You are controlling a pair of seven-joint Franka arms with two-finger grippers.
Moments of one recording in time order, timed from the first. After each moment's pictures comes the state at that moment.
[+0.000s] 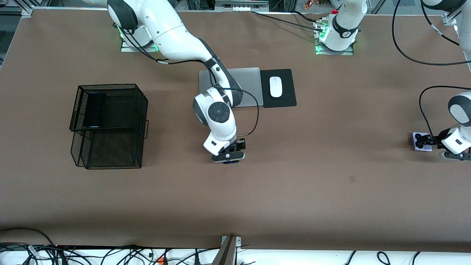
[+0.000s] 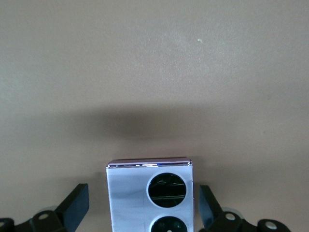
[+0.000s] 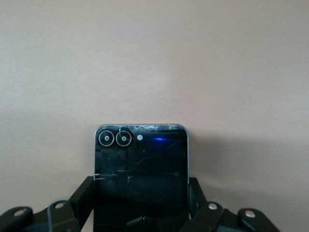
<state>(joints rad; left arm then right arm) 0.51 0.68 0.00 -1.72 0.06 2.38 0.56 0.83 1.02 -0.25 -1.12 0.20 2.24 0.48</state>
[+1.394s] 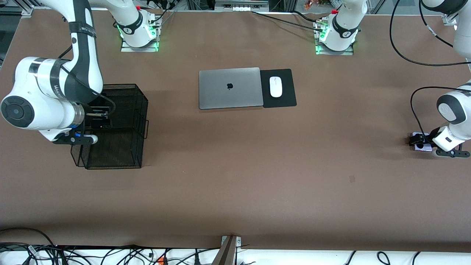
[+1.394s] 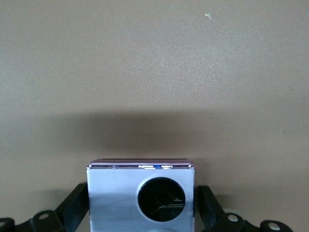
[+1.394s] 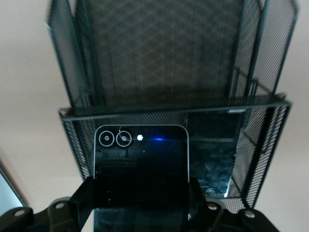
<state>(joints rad) 0.51 0.70 0.00 -1.80 0.05 2.51 0.52 0.73 0.41 -0.76 -1.73 0.20 1.64 -0.08</state>
